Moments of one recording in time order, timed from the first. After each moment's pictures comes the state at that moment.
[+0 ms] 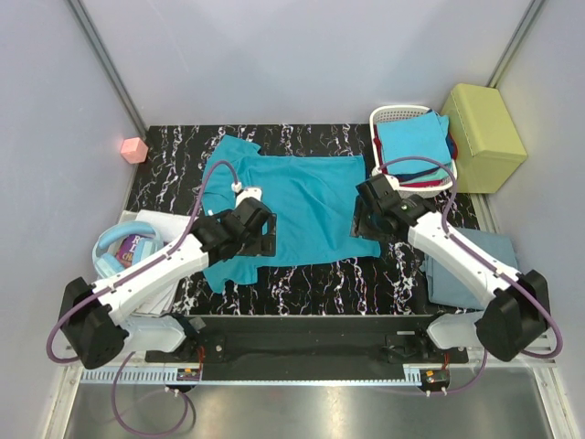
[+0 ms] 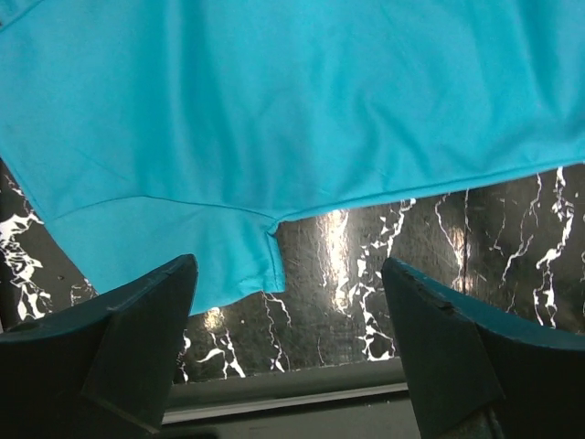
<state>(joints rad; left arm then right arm) -0.78 1.23 1.01 -0.78 -0.34 -0.62 0.57 1.35 1.11 -0.80 0.20 0.67</state>
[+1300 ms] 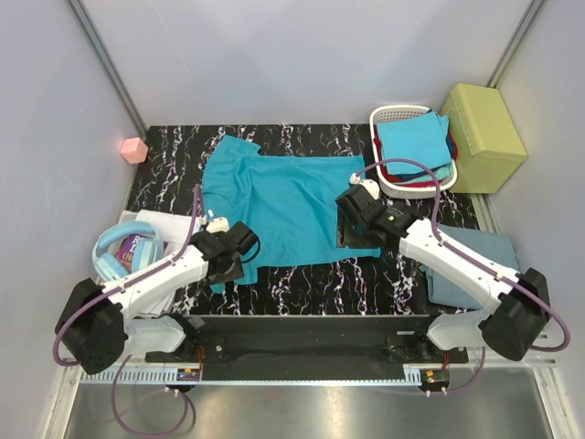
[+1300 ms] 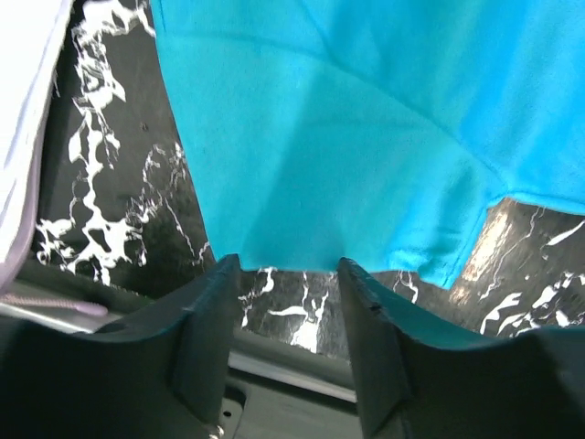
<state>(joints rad) -0.72 1.21 0.75 -0.94 -0.43 -0.98 0.76 1.33 1.13 -0.83 0.27 0.69</state>
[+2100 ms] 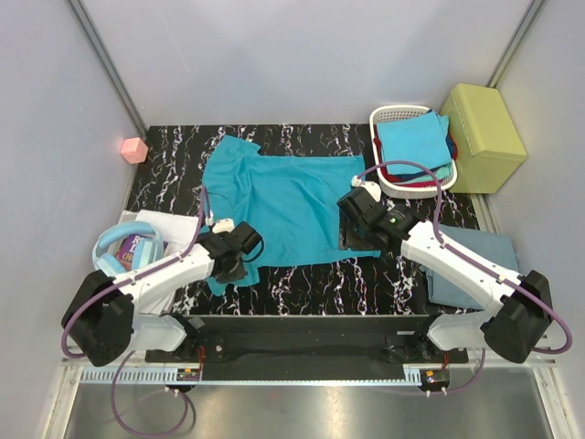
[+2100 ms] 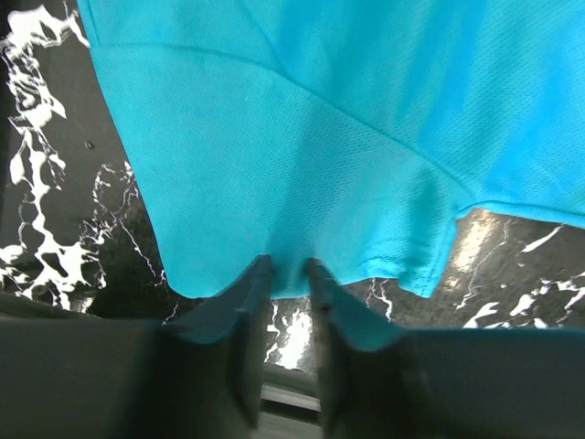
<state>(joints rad) -0.71 1.27 0.73 -0.83 -0.39 -0.95 0.76 1.31 1.11 -0.84 0.28 0.68</state>
